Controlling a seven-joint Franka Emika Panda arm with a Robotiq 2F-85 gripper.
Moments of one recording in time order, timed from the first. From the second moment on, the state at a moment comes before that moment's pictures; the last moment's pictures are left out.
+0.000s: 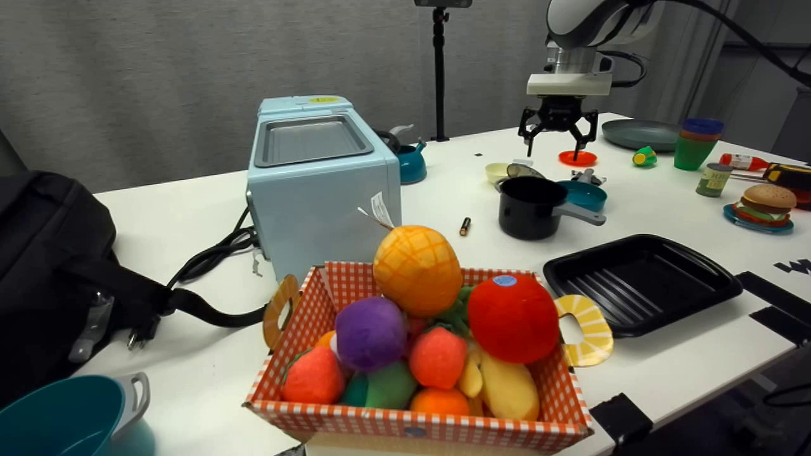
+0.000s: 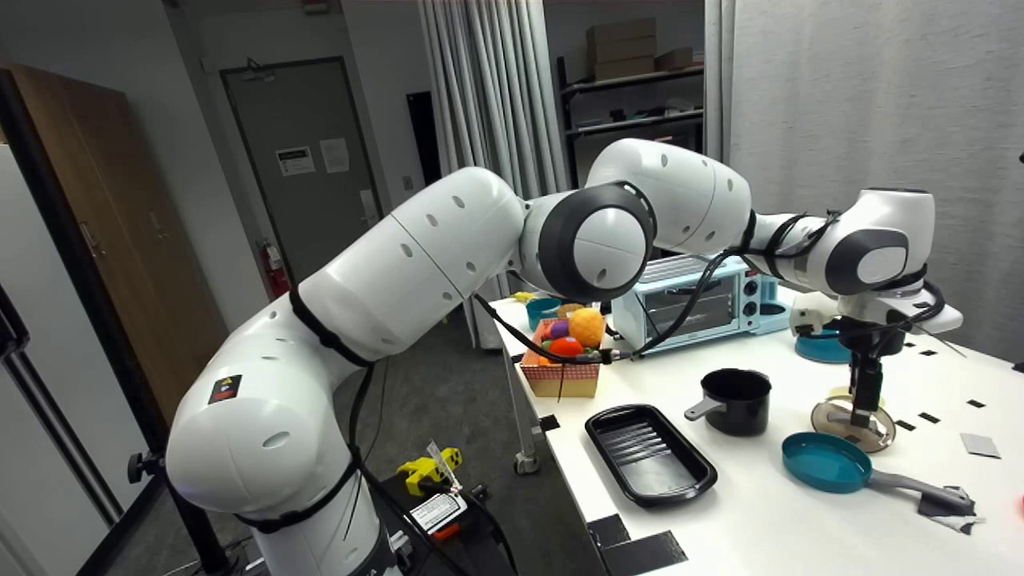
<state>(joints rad) -0.14 1.09 -0.14 -0.93 0.14 2.00 0.86</state>
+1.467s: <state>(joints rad) -0.14 1.25 -0.14 -0.75 0.14 1.98 0.86</state>
